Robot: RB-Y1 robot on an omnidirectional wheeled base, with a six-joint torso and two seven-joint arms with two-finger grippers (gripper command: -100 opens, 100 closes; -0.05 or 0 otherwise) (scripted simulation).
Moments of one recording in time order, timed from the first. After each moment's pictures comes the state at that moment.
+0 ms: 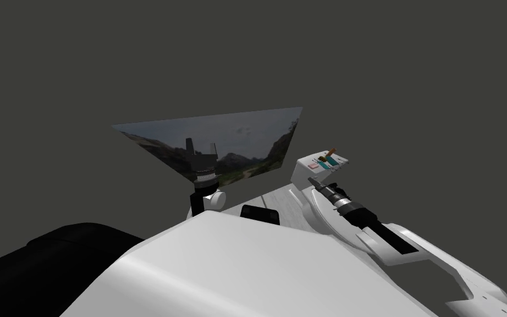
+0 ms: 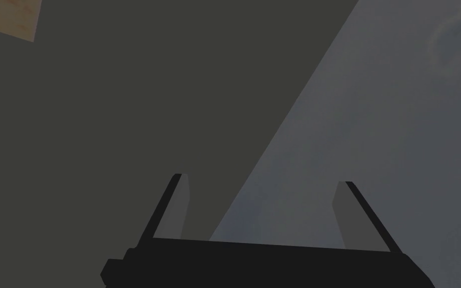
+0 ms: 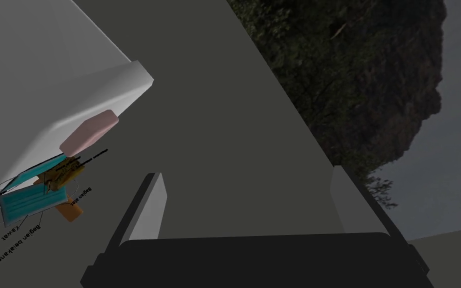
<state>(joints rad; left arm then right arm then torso) 0.50 -0.05 -0.06 -2.38 0.07 -0.56 0.12 0.56 -1.01 0.07 -1.93 -0.19 -0.15 0.33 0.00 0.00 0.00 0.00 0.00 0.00</state>
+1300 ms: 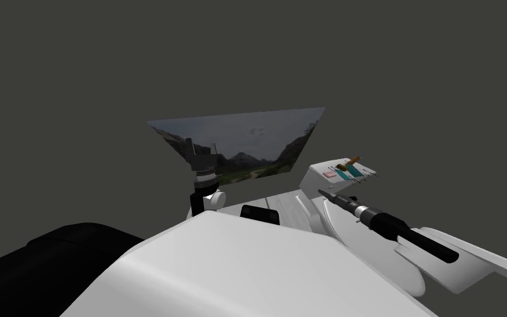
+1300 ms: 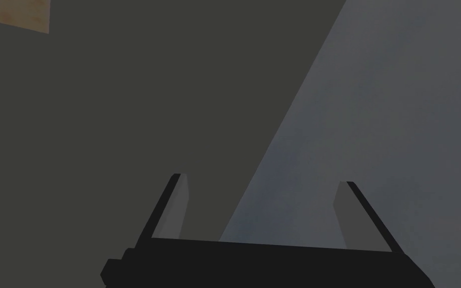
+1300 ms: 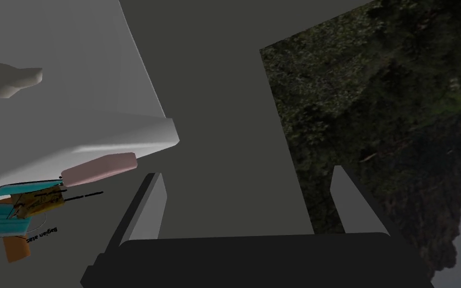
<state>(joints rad) 0.50 -0.05 -0.06 -2.38 0.07 -0.56 0.12 0.61 -1.37 0.17 -1.80 -0.34 -0.11 0.45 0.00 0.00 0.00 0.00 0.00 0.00</state>
